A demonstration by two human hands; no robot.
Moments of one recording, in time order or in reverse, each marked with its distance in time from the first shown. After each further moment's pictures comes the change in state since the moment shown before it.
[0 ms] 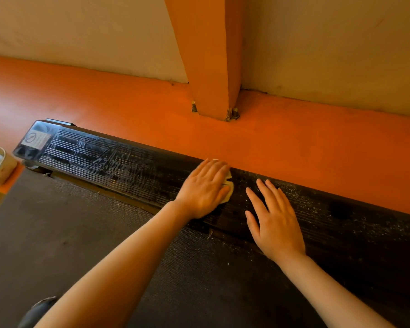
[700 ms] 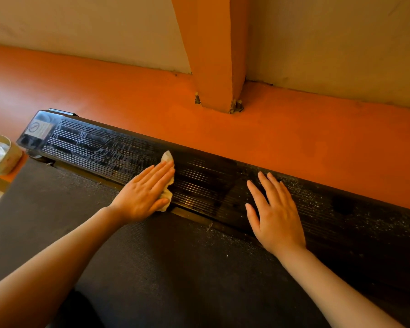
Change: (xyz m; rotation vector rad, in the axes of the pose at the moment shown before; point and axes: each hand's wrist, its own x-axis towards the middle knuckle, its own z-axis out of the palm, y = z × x) left_hand -0.104 -0.101 -0.007 0.238 -0.098 0.041; right_hand 0.001 0.000 0.002 0.019 0.048 -0.008
